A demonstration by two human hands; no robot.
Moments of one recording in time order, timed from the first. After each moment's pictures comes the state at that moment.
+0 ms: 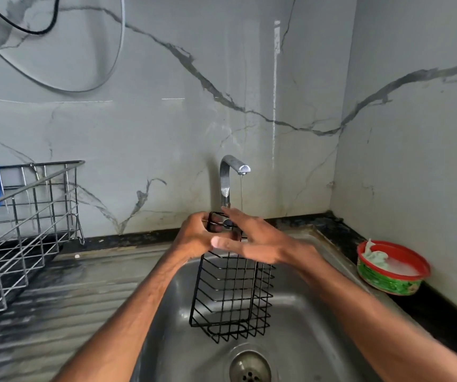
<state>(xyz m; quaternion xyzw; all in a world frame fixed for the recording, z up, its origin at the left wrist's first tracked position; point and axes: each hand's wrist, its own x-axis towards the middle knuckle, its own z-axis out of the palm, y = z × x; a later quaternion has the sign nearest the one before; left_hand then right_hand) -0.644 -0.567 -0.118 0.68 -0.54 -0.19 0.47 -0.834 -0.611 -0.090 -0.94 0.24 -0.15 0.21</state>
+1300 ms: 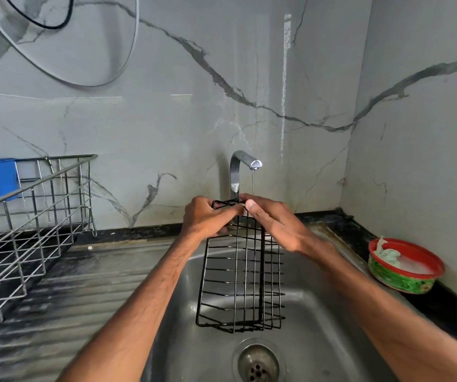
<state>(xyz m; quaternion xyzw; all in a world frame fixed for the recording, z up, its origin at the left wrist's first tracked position) -0.657 -0.560 -0.088 0.71 -0.44 -0.17 0.53 -0.842 -0.620 -0.087 -0.89 0.19 -0.33 0.25</state>
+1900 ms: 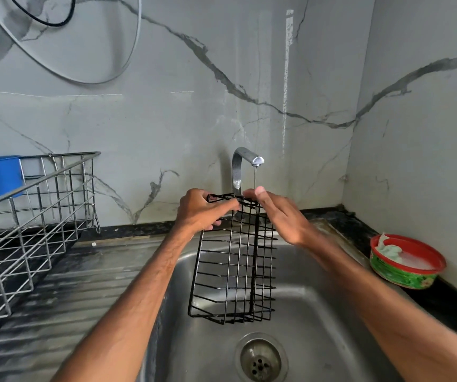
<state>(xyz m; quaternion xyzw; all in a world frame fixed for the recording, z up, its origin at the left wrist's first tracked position) -0.647 -0.546 -0.076 0.72 -0.45 -0.16 0.50 -0.839 -0.630 -0.094 -0.87 0.25 -0.34 0.27</state>
